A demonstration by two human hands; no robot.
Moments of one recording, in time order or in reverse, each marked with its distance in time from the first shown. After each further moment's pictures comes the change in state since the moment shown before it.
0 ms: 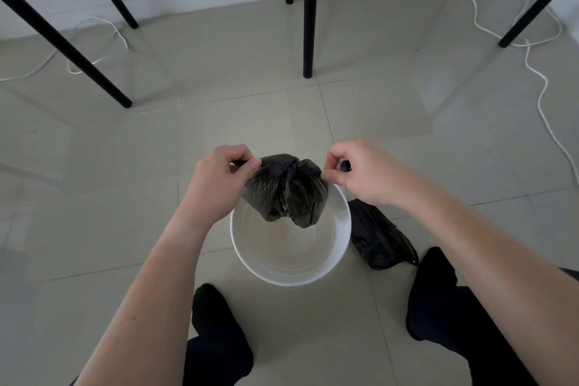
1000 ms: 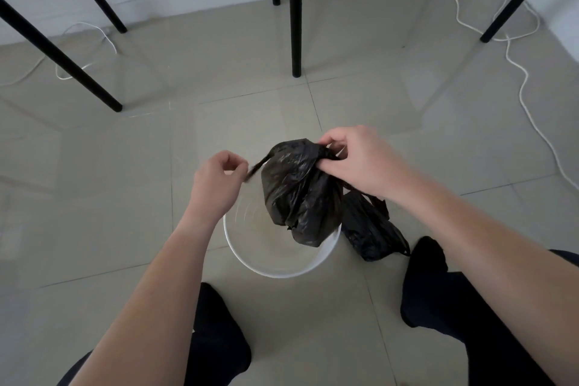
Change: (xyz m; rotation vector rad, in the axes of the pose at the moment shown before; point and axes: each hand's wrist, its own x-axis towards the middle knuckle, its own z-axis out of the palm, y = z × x) left_hand 0.005 -0.022 0.031 -0.070 0.112 -0.124; right_hand -0.019 0.002 -0.005 0.103 0.195 -0.047
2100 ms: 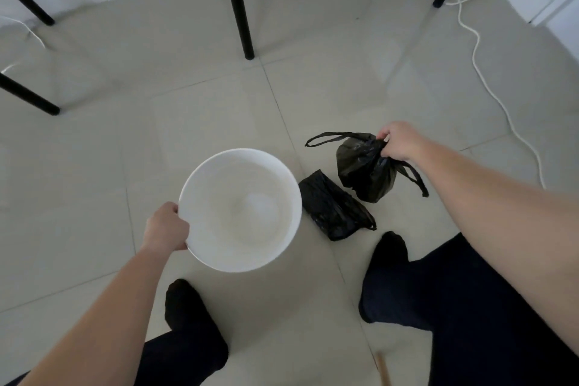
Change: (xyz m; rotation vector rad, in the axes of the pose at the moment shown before) left_hand 0.017 -0.125 0.055 0.238 -0.139 -0.420; right_hand 0.005 0.257 -0.051 -0.252 -0.055 0.610
